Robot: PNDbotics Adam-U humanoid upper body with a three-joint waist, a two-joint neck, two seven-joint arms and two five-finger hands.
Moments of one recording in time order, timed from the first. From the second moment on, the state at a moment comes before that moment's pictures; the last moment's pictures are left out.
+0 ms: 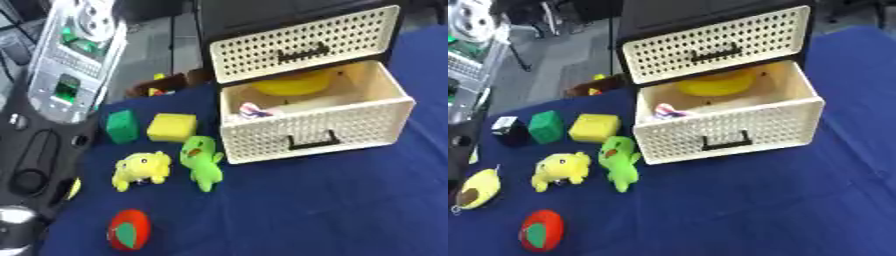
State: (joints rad) left arm -1.19 0.34 -0.10 -1.62 -0.51 0.28 -0.08; right arm -0.37 -0.62 -0.08 -1.98 0.29 -0.31 -0.78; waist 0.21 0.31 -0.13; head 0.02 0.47
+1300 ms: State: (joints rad) left arm -0.55 0.53 0.02 -1.99 -0.38 -0.01 0.54; right arm -0.25 -1.08 -0.04 -1.98 0.35 -0.35 0.04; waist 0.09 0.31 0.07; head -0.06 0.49
